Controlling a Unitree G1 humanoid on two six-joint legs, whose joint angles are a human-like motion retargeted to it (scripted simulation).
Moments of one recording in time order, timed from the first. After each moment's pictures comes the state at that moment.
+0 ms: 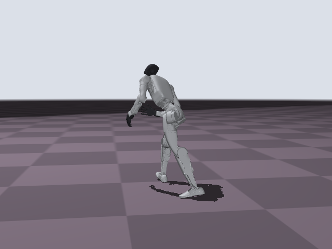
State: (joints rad) left arm -0.38 0.20 -0.13 0.46 -0.37 -0.25 -0.29; right arm -0.32 -0.58 0.42 -0.02 0.27 -0.62 0.16; waist -0.15 0.42 -0.20; left_leg -0.51 0.13 0.54 0.12 -0.20 -0.26; right_leg -1.57 -0.59 -0.48 0.72 -0.20 -0.17
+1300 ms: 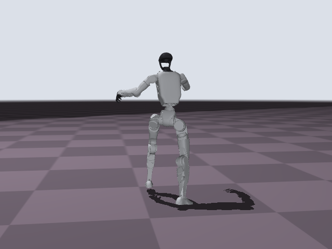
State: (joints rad) left arm -0.32 0.86 0.36 0.50 -0.19 -0.10 -0.51; right arm -1.18 -0.75 0.15 0.54 -0.34 -0.49 -0.16; waist 0.44 -0.38 -0.21; left_leg -1.13 0.20 0.24 0.61 0.07 -0.13; right_leg -0.30 -0.32 -0.37 0.23 -0.23 0.25
